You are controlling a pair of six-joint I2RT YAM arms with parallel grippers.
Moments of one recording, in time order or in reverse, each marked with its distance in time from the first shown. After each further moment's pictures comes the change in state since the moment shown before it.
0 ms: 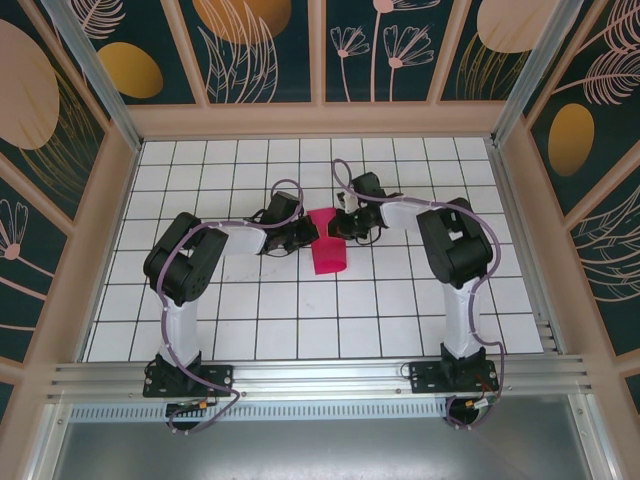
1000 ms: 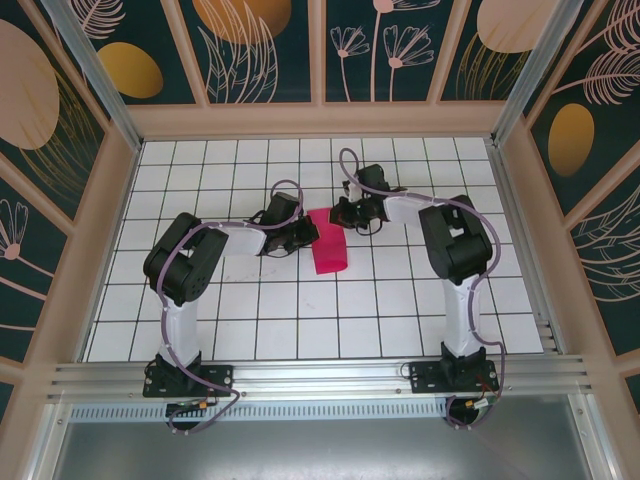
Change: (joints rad) left arm 0.000 0.000 -0.014 0.025 0.001 0.000; right arm -0.036 0.032 0.056 0.066 0.007 0.078
